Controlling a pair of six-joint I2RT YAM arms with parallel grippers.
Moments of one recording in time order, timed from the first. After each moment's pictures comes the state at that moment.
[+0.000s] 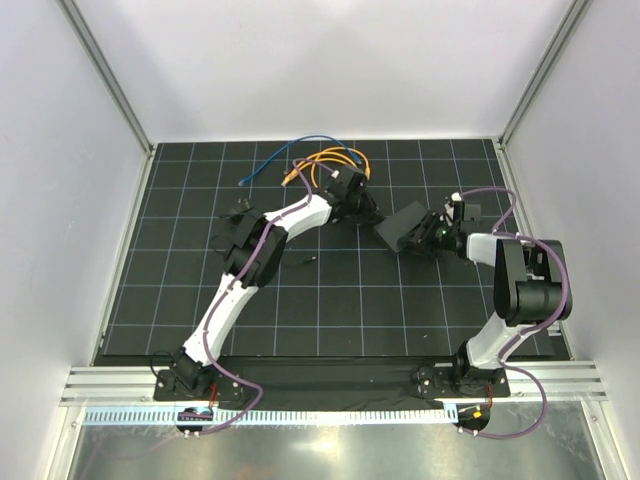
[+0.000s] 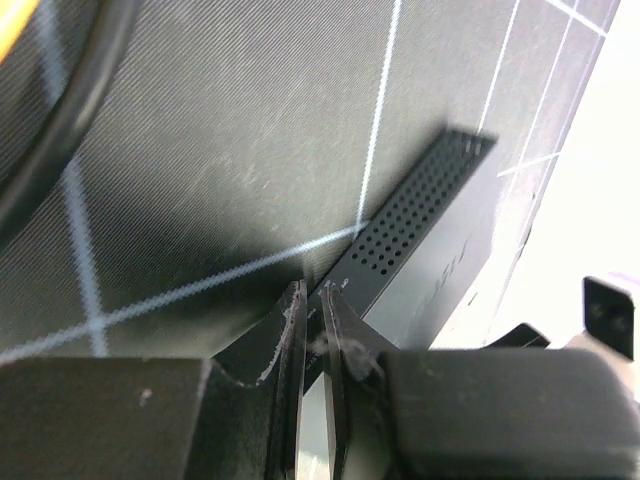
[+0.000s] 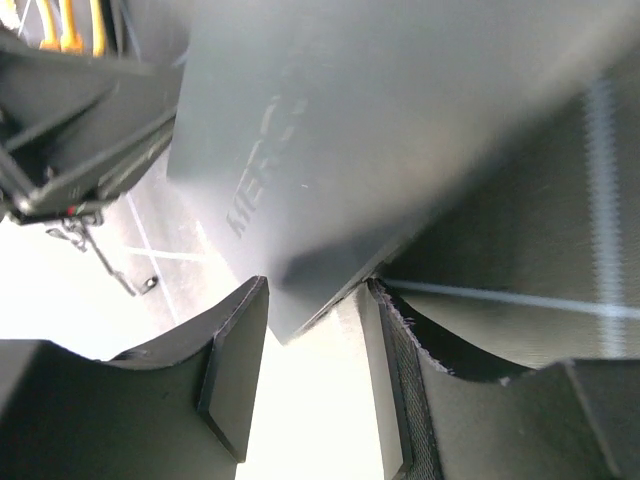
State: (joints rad) left arm -0.68 2.53 2.03 -0.23 0.27 -1.07; right arm -0.05 1.69 0.76 0.05 -0.51 0.63
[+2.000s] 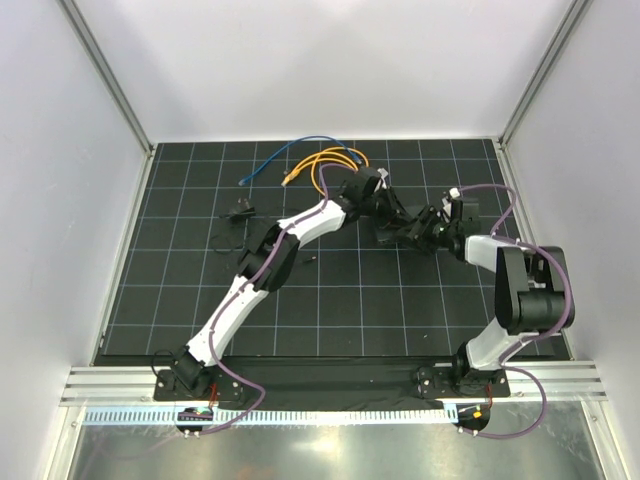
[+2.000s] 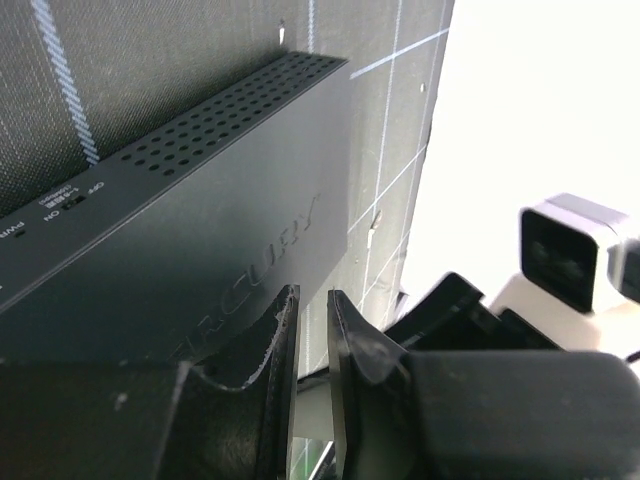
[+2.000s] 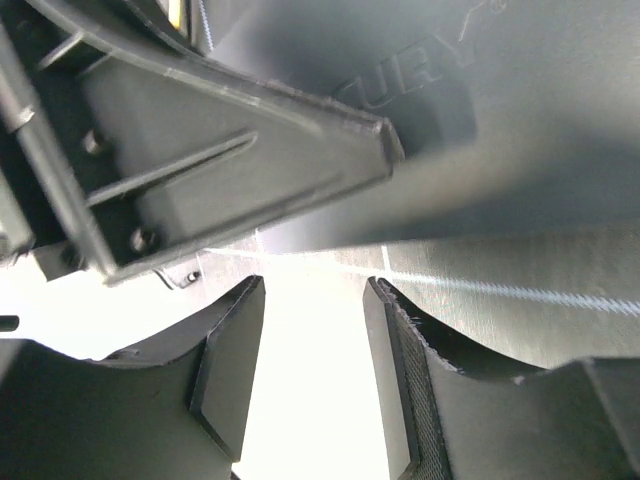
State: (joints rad) left arm -0.74 2.66 2.22 -0.11 0.52 -1.15; right arm -0.01 1.64 0.74 0.13 -0.54 0.71
